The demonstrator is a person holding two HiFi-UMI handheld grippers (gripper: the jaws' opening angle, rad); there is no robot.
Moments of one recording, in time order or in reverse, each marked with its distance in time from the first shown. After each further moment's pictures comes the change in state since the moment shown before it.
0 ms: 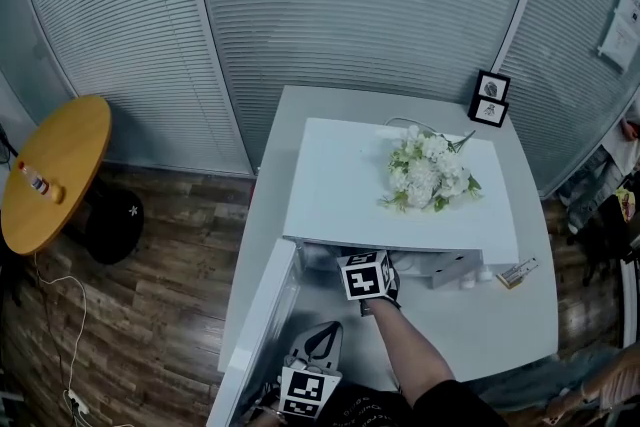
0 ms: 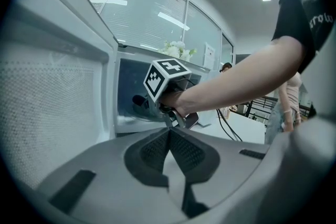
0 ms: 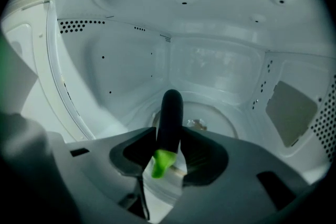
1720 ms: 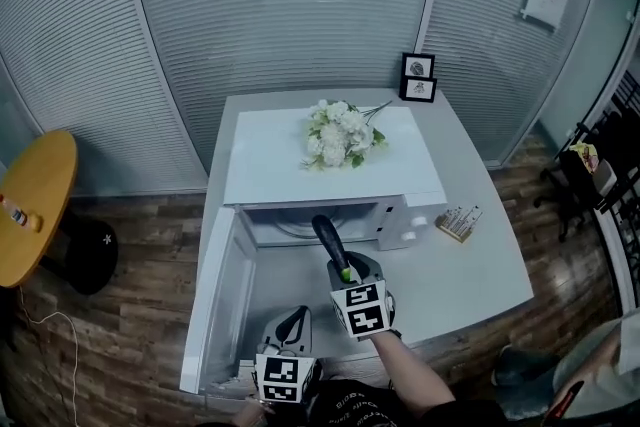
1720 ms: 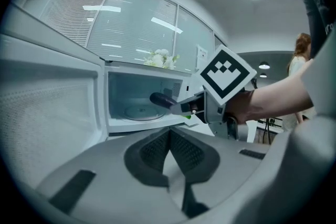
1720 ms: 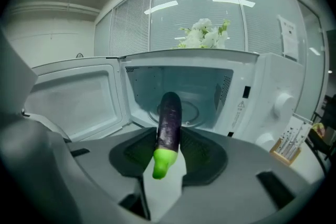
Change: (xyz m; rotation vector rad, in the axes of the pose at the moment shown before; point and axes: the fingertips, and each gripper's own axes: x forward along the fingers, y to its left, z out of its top) left arm -0.036 -0.055 -0.003 0.062 -0.038 -0.003; right arm -0.173 -0.013 -0.075 0.067 -0.178 -0.028
